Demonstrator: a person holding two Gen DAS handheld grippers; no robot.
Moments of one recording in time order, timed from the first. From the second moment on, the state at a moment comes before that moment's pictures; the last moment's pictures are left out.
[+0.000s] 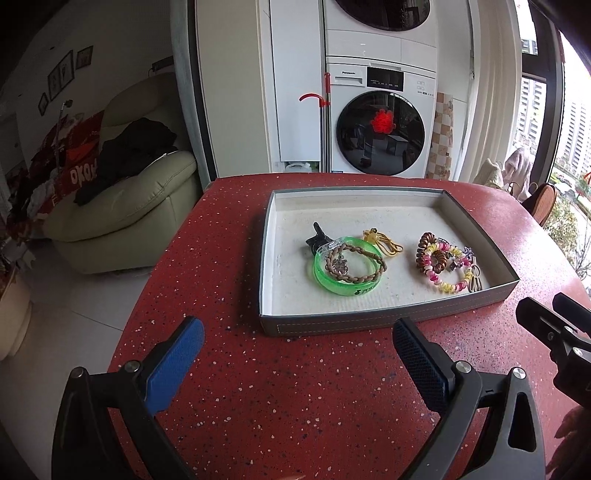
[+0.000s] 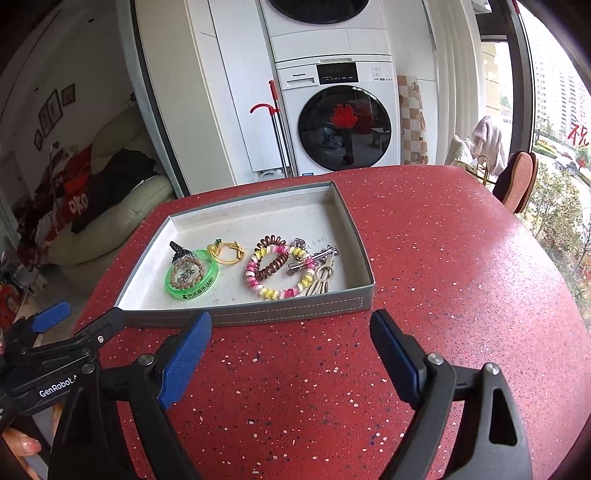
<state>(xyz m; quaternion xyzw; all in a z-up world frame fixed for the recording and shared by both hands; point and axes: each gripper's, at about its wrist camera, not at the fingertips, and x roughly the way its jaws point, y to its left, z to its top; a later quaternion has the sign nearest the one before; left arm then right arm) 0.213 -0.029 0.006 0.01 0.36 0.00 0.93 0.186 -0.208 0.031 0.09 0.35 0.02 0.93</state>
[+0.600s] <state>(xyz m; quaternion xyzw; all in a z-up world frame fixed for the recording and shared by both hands) 0.185 -0.034 0.005 0.02 0.35 0.01 0.94 0.163 -0.200 0.028 0.05 0.35 0.00 0.94</state>
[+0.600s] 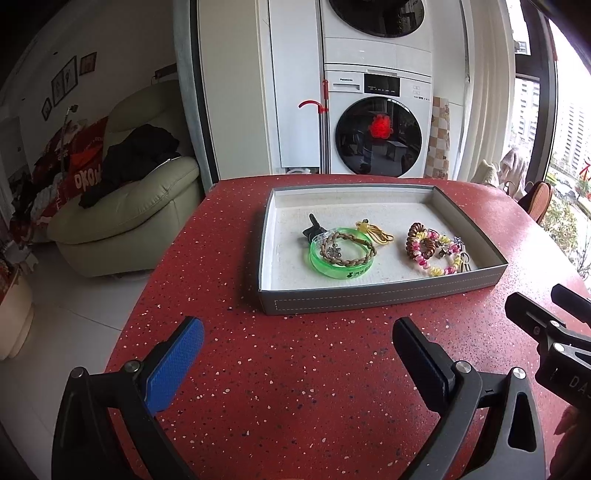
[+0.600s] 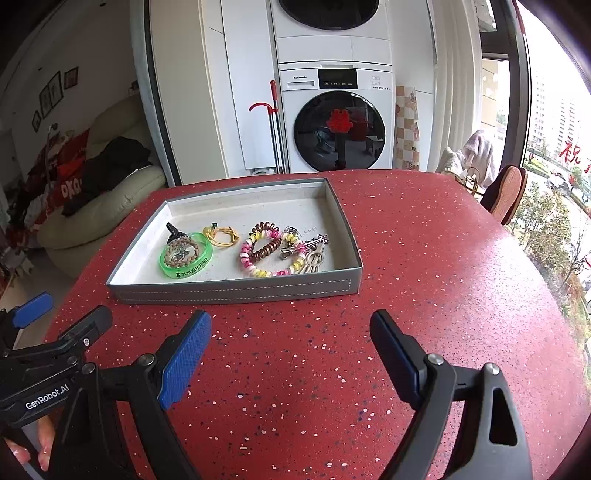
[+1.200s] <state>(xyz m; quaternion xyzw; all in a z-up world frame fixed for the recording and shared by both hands) 0.180 -0.036 0.006 0.02 0.35 0.01 0.94 0.161 -0.200 0.034 0.05 0.34 0.00 0.94</state>
